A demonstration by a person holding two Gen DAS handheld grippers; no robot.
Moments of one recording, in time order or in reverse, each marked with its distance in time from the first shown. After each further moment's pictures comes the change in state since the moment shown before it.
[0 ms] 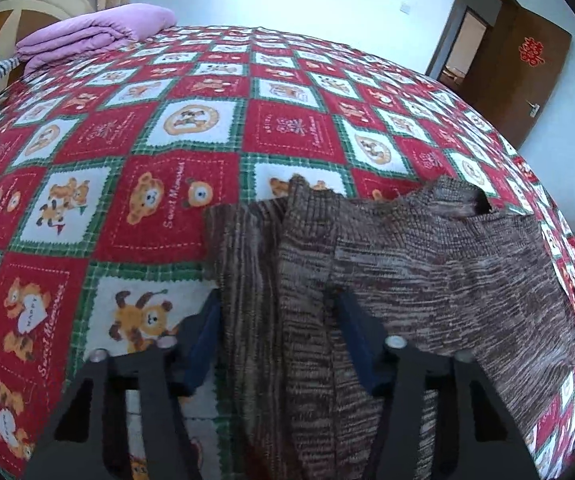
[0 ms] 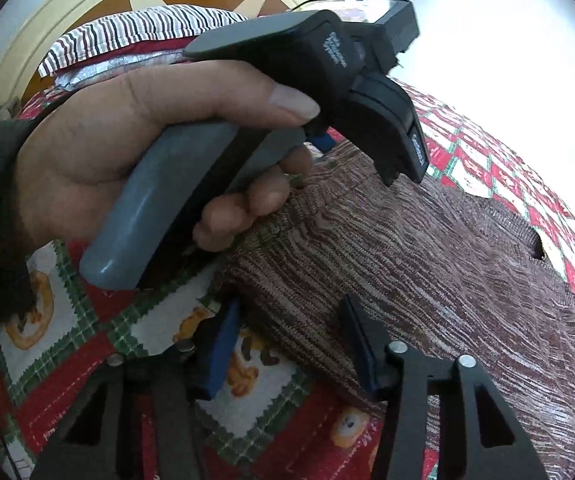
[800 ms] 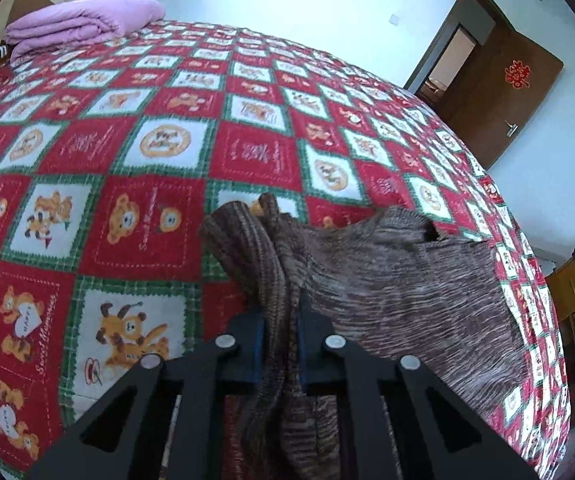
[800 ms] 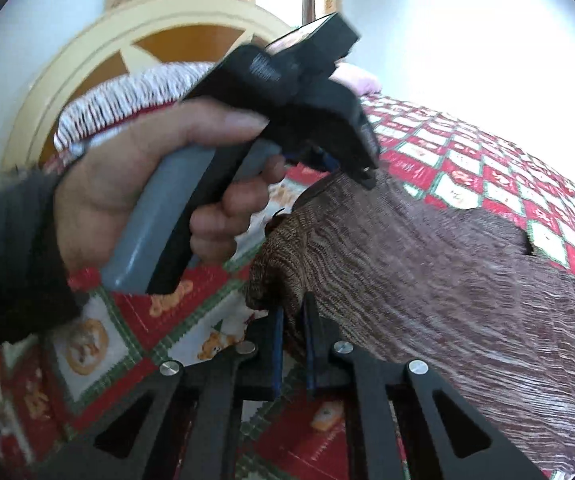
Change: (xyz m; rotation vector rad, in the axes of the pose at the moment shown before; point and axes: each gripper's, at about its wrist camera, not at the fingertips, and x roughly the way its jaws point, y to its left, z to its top) left arm -0.030 -0.011 0.026 -0.071 0.011 -0.131; right arm -0.062 -0.045 -0.006 0.154 -0.137 0.105
